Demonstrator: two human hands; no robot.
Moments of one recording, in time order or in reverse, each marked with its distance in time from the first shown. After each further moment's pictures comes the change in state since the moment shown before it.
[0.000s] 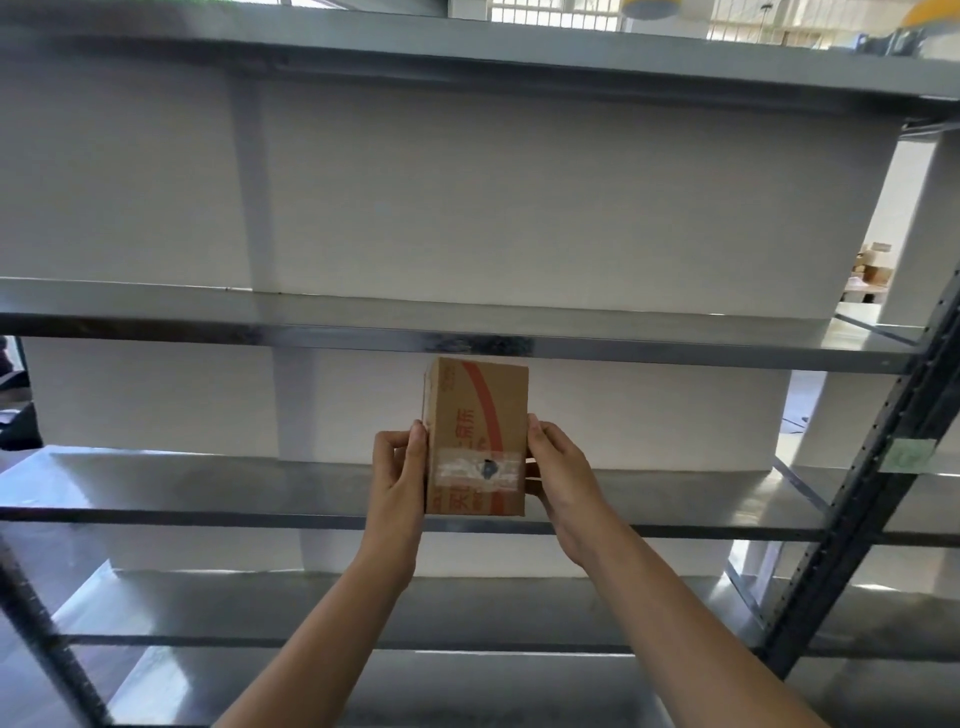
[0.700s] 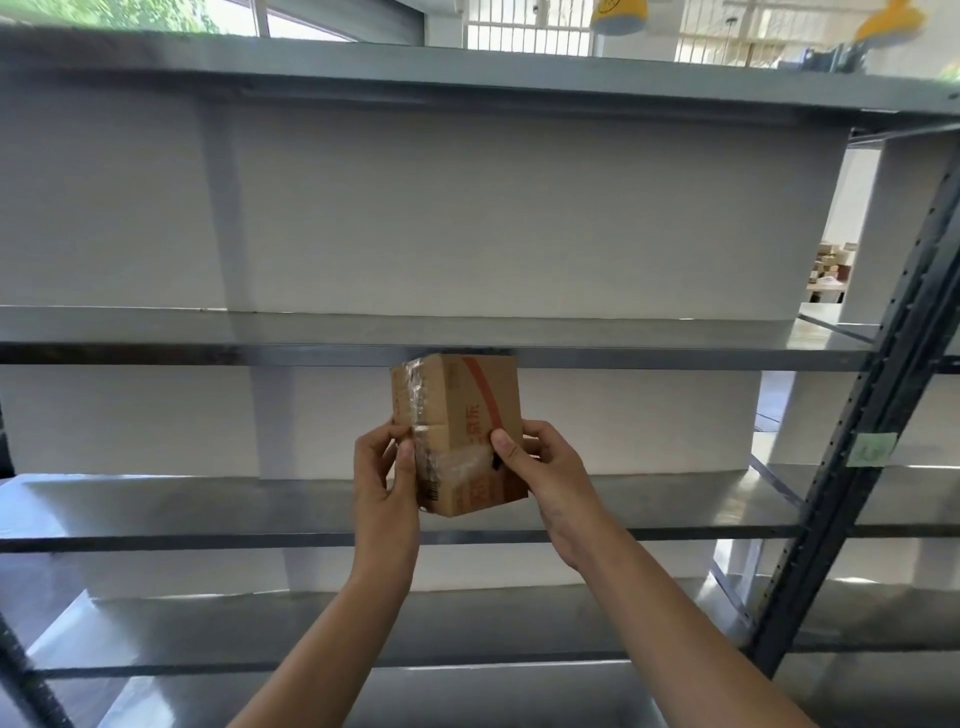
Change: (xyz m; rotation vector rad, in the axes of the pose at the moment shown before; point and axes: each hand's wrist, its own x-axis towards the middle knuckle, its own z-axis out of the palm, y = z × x) left_hand -0.009 0.002 0.024 0.026 0.089 0.273; right_hand -0.011 -0.008 -0.032 0.080 -0.025 -0.124
